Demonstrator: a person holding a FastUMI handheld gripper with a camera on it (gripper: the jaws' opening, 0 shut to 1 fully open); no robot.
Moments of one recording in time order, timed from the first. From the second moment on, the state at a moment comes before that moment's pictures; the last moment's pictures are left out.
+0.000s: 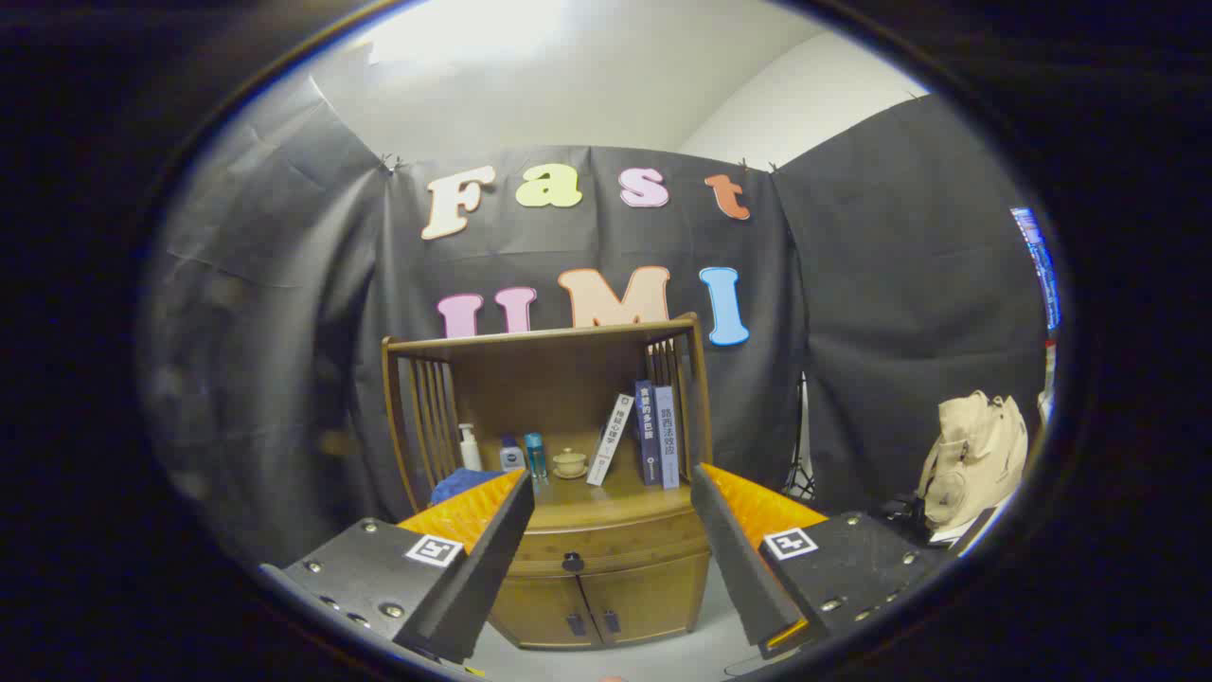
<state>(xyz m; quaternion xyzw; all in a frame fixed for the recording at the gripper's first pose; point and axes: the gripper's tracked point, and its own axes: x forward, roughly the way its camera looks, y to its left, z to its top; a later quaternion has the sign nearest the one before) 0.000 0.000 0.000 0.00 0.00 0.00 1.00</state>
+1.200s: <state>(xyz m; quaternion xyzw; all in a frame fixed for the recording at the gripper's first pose) 0.048 0.013 -0.068 0.03 0.02 0.03 1.00</state>
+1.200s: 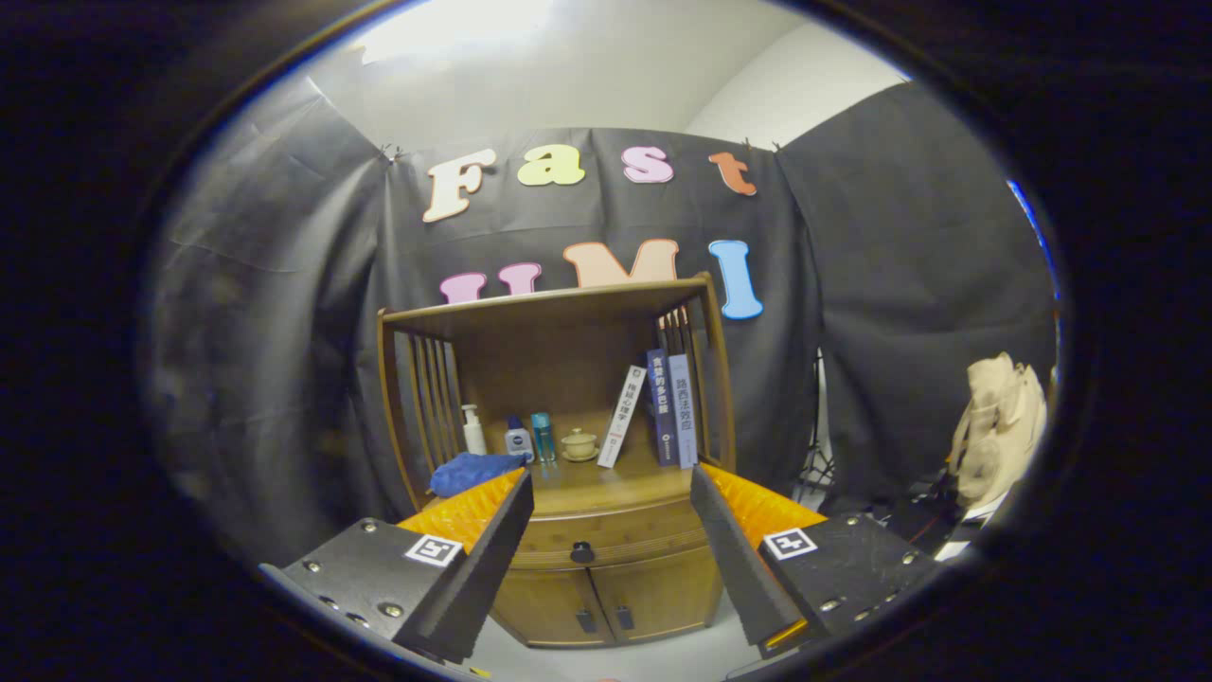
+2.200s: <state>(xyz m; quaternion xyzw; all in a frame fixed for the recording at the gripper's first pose) 0.216 0.054 -0.354 -0.04 0.14 0.06 0.99</state>
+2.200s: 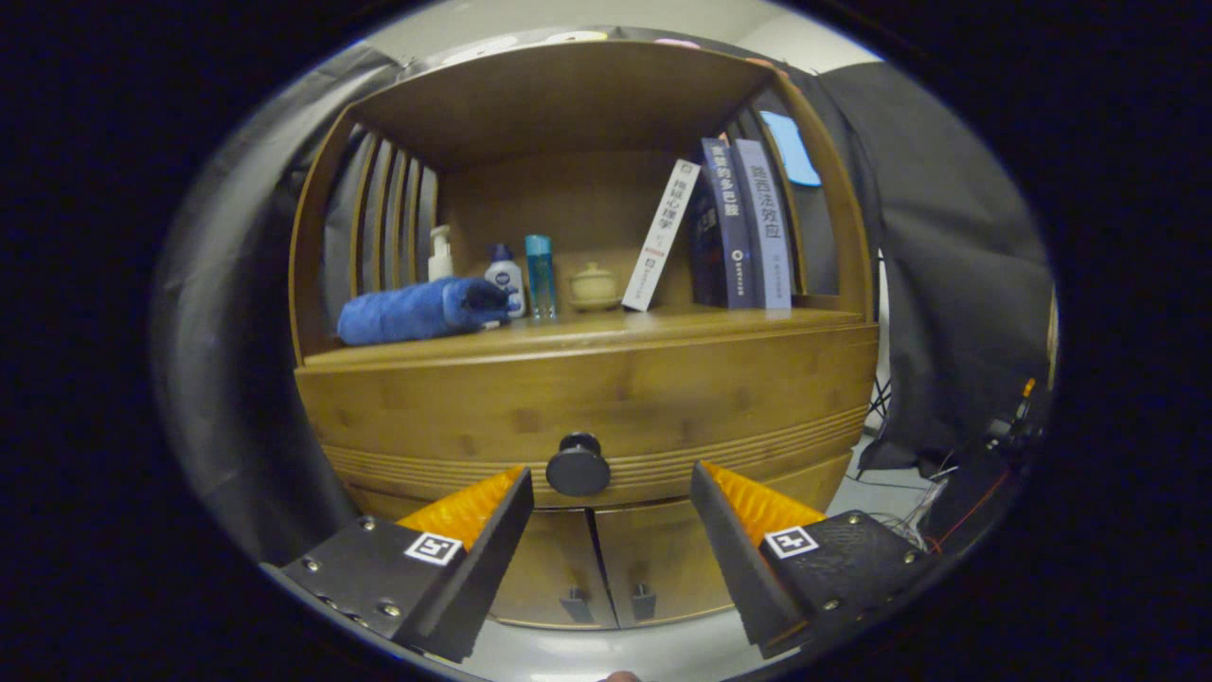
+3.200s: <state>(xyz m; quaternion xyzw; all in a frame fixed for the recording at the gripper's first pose) 0.248 0.076 -0.367 -0.06 0.10 0.09 0.99</state>
